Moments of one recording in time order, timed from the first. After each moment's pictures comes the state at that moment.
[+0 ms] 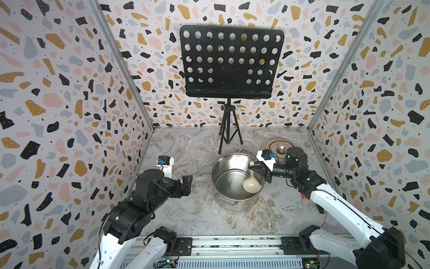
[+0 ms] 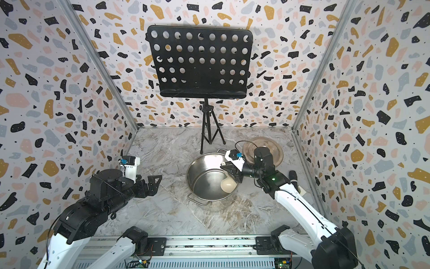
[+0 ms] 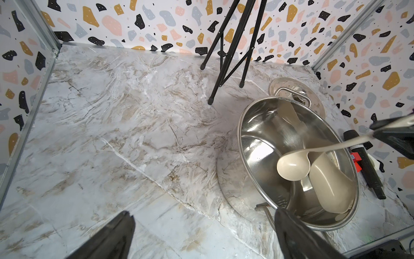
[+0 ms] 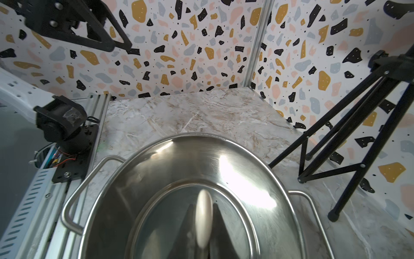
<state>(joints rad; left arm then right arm) -0.42 0.64 1.07 -1.02 -0.06 -0.32 0.49 1.05 0.82 -0.11 -0.79 -0.32</state>
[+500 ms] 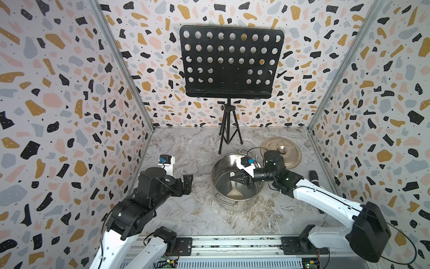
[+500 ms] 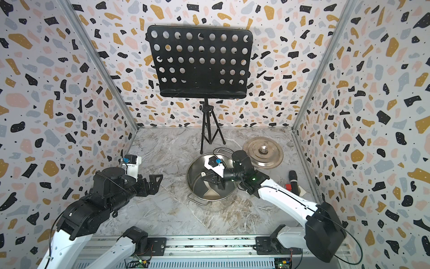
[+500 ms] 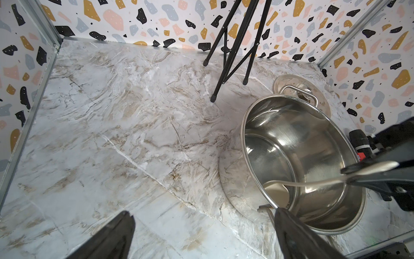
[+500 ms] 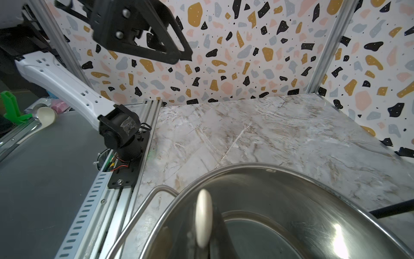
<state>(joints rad) -0.42 0.66 1.07 -1.02 -0.07 -0.33 0.72 1.33 0.89 0.11 -0.81 -0.22</state>
